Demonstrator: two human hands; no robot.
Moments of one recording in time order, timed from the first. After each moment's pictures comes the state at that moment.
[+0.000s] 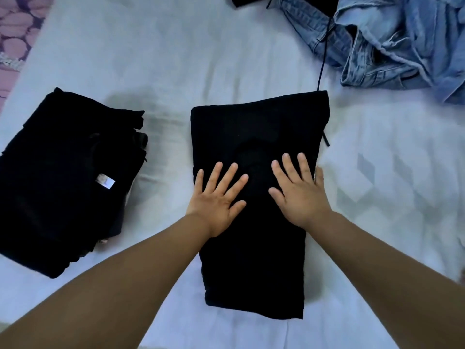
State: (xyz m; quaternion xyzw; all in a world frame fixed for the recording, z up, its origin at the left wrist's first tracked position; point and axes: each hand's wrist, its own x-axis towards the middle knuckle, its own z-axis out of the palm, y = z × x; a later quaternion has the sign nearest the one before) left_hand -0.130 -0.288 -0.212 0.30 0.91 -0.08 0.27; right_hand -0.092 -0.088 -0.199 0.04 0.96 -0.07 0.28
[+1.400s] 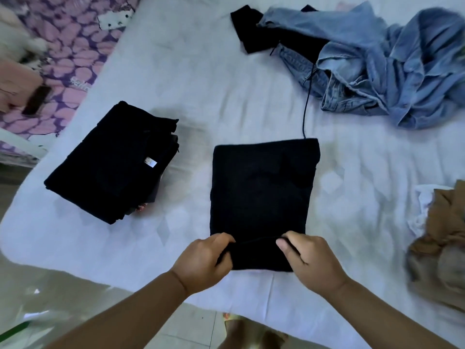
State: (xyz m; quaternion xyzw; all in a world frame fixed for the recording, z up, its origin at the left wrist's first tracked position) left_hand 0.023 -0.346 -0.108 0.27 0.90 0.30 0.16; right_hand 0.071 -0.105 -0.102 -0.03 0.92 -0.40 0.05
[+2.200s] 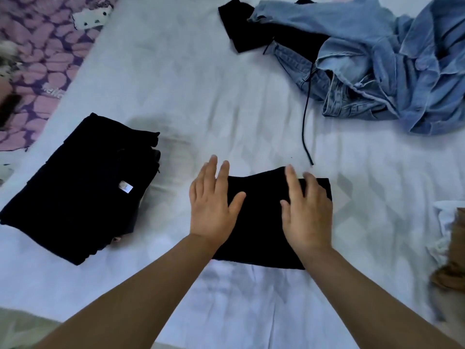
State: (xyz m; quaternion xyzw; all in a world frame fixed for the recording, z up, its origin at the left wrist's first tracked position) left_hand -0.100 -0.266 -0.135 0.13 0.97 0.23 0.01; right_hand -0.048 -0.097 -0.140 0.15 0.97 -0.17 -0.05
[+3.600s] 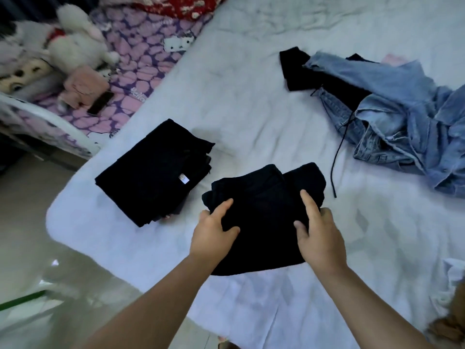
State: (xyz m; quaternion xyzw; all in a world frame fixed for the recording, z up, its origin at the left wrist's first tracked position) left_hand -0.042 -0.318 -0.053 -0.15 0.90 0.37 0.18; right_hand -0.035 -0.111 -0.065 0.08 0.95 -0.29 0.04
